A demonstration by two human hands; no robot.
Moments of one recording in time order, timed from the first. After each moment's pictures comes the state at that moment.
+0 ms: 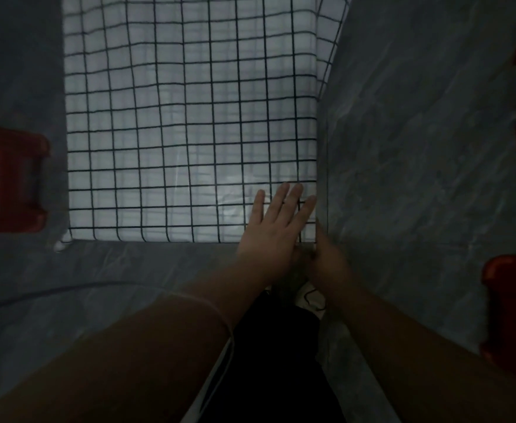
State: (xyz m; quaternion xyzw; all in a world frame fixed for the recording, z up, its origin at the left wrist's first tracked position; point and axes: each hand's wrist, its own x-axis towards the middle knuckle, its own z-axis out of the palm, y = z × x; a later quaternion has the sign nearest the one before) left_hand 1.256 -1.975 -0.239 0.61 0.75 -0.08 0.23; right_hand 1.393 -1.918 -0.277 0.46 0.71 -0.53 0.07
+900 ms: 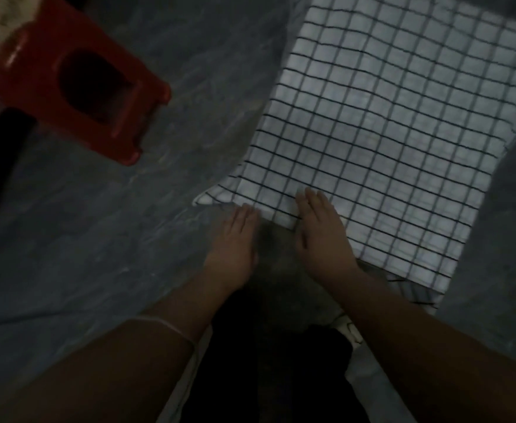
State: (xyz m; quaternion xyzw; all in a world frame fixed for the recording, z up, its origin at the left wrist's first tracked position) left_hand 1.078 -2.250 -0.188 0.31 0.90 0.13 0.29; right_hand 1.162 -2.062 -0.187 0.14 0.94 -0.30 0.09
